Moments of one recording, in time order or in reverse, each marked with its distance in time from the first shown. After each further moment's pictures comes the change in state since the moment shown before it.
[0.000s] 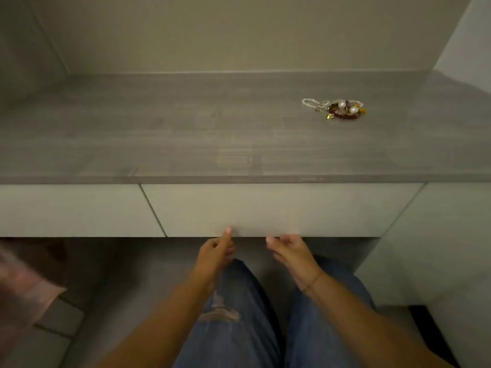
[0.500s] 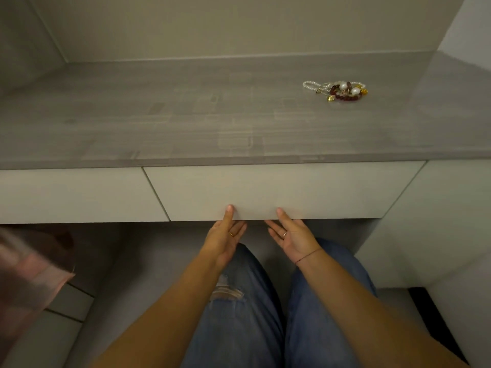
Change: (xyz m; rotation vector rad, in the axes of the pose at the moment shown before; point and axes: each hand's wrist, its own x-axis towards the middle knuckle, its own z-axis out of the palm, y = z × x) left_hand 0.010 -0.003 0.007 -0.346 0.022 0.028; right_hand 0.011 0.000 0.004 0.453 -0.076 0.052
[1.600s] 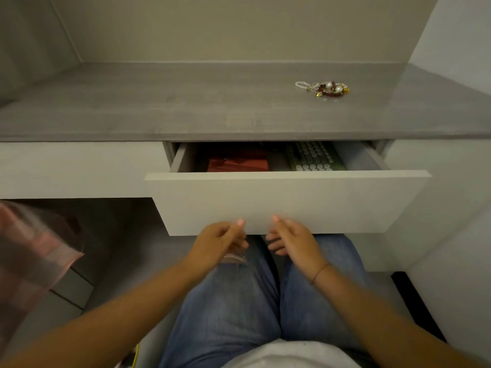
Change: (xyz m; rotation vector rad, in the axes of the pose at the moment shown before) left_hand -0.154 0.014 -0.022 0.855 -0.155 0.231; right_hand -0.142 0.017 0.017 -0.800 0.038 -0.211
